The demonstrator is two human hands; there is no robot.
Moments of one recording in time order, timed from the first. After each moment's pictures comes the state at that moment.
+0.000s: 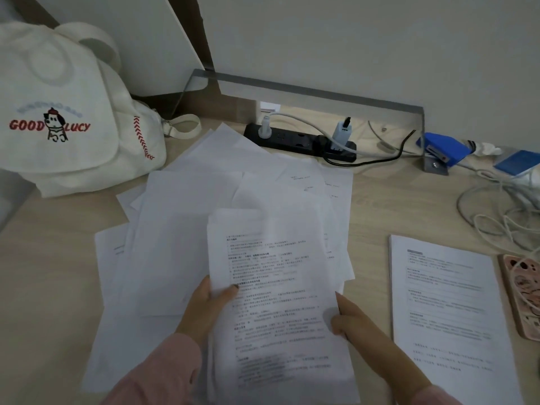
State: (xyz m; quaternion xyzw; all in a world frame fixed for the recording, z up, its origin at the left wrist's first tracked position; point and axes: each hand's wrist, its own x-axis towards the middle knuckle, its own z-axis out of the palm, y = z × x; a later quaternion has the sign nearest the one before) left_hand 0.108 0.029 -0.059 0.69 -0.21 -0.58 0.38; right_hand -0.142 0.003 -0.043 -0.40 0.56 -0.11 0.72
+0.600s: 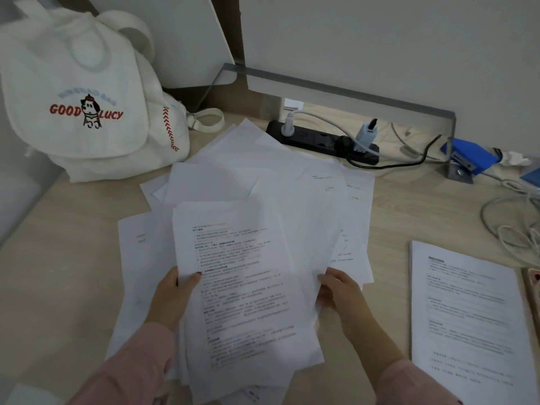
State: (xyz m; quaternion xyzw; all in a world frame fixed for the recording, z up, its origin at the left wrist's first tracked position) left_hand 0.173 0.044 -0.048 0.78 -0.19 -0.49 0.35; right_hand -0.080 -0.024 -0.060 -0.27 0.69 -0.24 0.63
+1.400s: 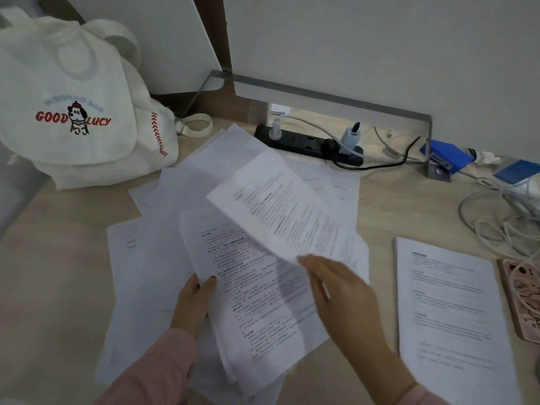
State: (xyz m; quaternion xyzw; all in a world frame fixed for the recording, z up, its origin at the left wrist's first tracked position) left_hand 0.138 0.040 -0.059 0.71 -0.11 -0.57 0.40; right_hand -0.073 0.000 0.013 -0.81 0.54 -0.20 0.13
